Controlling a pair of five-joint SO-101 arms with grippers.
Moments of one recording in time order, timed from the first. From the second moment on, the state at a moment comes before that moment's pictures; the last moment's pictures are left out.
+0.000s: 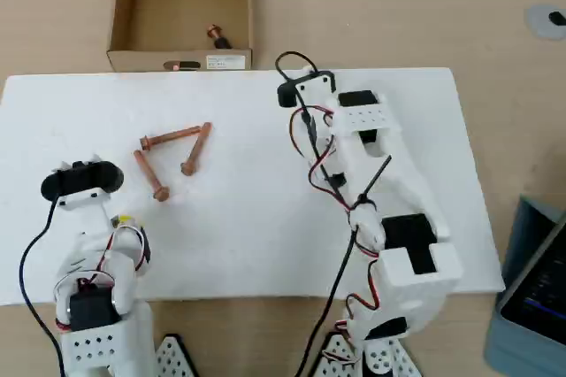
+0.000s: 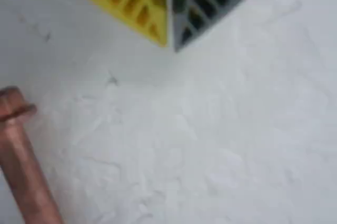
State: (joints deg) left arm -14.6 -104.3 93.3 66.2 -6.4; right arm -12.9 13.4 17.1 67.8 8.2
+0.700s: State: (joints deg) left arm -14.6 -104.3 93.3 66.2 -6.4; right arm -13.6 -5.5 10.8 86.5 9.3
